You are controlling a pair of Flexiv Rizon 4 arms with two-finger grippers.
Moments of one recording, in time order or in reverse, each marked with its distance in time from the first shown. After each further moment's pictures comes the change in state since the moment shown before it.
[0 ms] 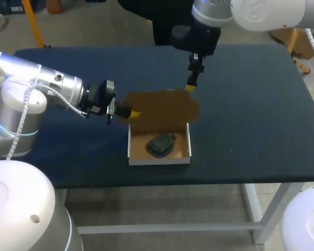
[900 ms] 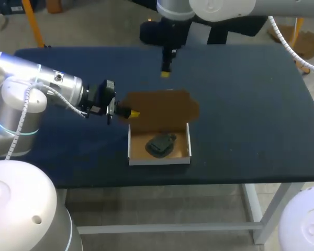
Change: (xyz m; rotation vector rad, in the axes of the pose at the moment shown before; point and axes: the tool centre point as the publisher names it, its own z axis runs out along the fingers) left arm 0.000 0.000 0.000 0.000 0.000 0.000; right arm -0.026 0.073 0.021 0.066 0.004 -0.021
